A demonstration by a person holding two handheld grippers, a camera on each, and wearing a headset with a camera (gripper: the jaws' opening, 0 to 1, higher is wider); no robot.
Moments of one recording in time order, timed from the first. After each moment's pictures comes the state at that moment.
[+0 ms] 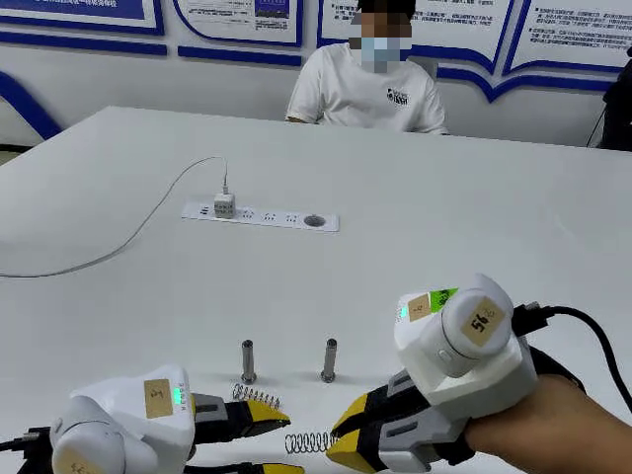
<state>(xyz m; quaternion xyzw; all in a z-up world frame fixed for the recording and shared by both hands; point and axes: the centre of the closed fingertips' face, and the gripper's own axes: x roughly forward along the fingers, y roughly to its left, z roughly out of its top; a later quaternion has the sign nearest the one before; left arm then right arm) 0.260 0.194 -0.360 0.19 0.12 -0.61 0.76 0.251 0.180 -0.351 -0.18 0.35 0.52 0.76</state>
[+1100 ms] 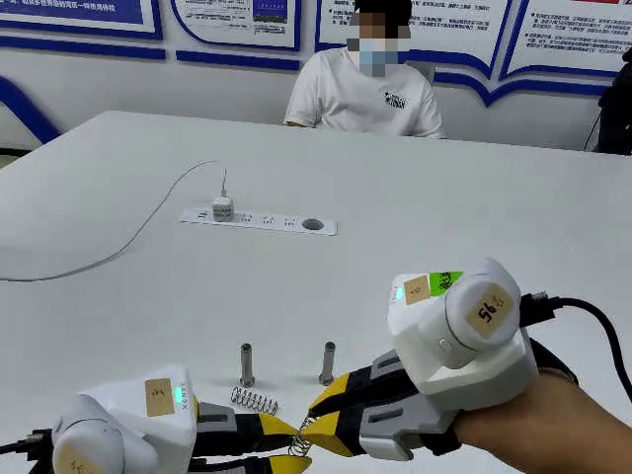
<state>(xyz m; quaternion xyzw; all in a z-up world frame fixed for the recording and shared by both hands) 0.258 0.185 -0.347 0.14 0.12 -0.62 0.76 0.259 0.201 -0.313 -0.18 0.28 0.52 0.79</state>
